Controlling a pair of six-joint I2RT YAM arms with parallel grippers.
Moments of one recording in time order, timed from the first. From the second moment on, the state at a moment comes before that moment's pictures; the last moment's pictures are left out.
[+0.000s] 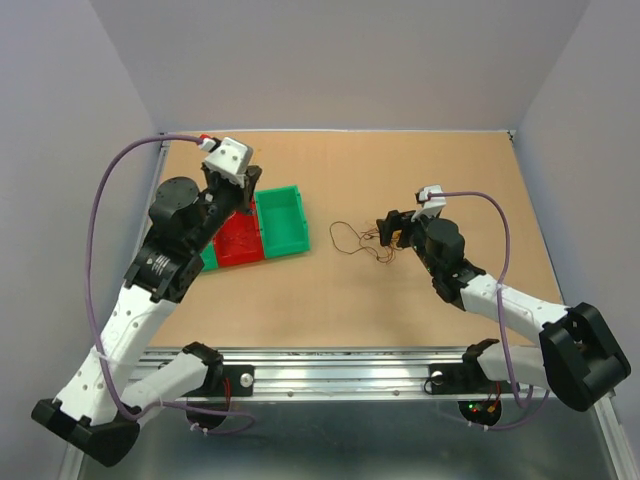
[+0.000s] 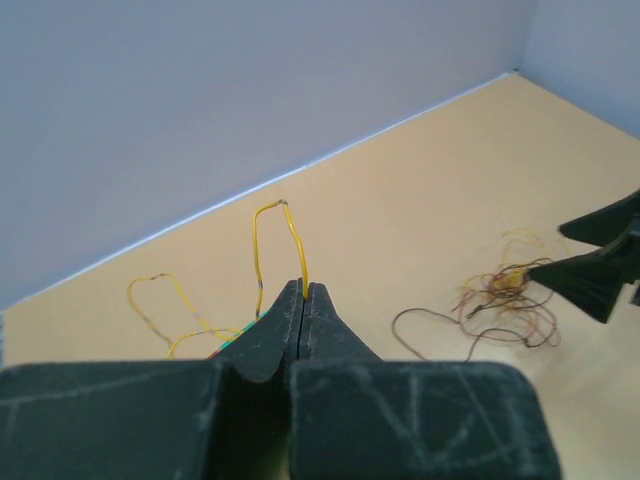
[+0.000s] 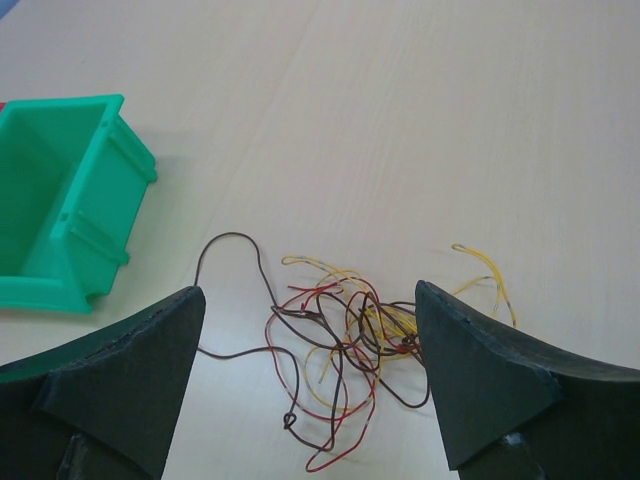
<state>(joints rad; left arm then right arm) -0.52 0.94 1.16 -0.23 0.03 0.10 0.52 1.19 0.51 0.53 0.21 0.20</state>
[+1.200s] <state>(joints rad) 0.15 1.06 0.80 -0.30 0.23 0.30 0.52 1.14 0.51 0.53 0.16 0.21</state>
